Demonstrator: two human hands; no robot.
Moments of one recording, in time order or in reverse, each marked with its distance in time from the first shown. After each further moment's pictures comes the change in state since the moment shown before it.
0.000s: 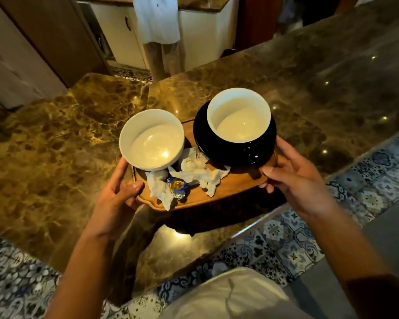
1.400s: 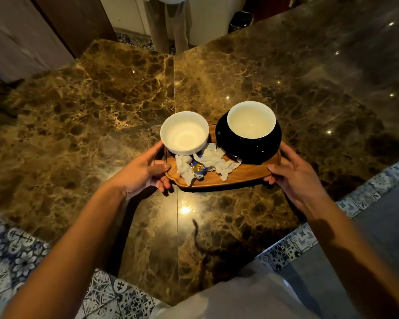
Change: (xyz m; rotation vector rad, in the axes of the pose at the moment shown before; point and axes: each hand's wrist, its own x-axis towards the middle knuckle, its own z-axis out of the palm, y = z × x) left_hand 0.120 -0.007 -0.125 0.268 -0.313 -0.419; right_hand 0.066 0.092 0.073 0.020 0.199 0.274
